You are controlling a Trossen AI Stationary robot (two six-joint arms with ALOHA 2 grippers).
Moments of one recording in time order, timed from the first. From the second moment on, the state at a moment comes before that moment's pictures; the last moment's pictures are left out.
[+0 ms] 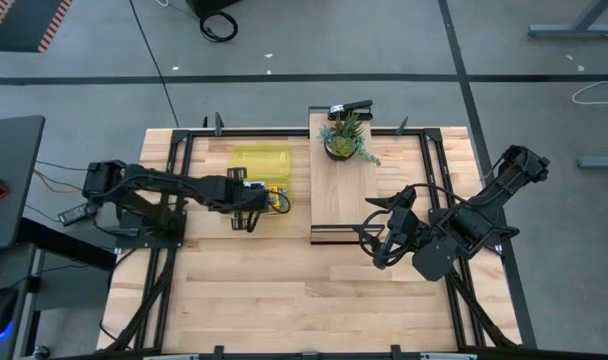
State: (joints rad) left arm 0.02 1.48 0.94 -0.84 -0.50 0.02; right arm 0.69 1.31 1.32 -0.71 1.12 0.55
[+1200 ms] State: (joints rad) left arm -0.02 1.26 0.90 -0.77 -0.28 -0.10; right arm 0.70 1.26 1.32 -0.82 1.14 0.53
